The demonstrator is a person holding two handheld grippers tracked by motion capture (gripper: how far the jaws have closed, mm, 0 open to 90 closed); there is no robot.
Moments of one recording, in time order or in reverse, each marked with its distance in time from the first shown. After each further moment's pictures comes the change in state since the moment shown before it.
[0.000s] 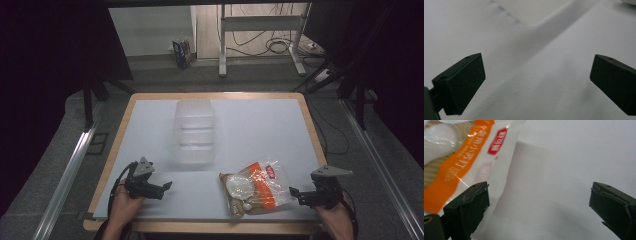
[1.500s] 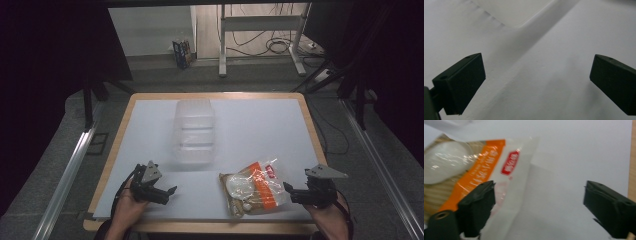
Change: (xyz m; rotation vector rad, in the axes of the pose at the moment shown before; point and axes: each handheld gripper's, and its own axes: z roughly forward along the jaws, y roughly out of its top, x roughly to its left) left arm -0.013 0.003 0.002 -0.001 0.046 0.080; right arm 0.034 0.019 -0.013 -0.095 -0.074 -0.062
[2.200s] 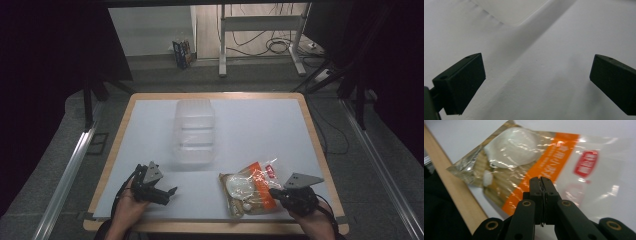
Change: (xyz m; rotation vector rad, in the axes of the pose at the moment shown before) left arm -0.002 0.000 0.002 0.017 0.007 0.016; right arm 0.044 0.001 0.014 0.085 0.295 -0.166
